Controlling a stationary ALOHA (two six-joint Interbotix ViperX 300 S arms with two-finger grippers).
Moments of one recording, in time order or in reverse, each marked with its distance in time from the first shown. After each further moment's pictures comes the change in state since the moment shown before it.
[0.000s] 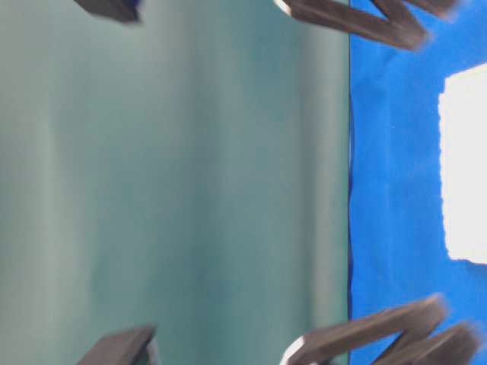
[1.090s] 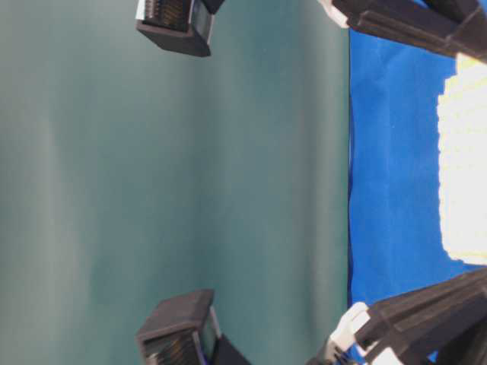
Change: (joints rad) left arm -0.025 0.204 -0.058 0.000 -0.164 -0.011; right arm -0.031 0.195 -0.034 0.032 -0.071 0.009
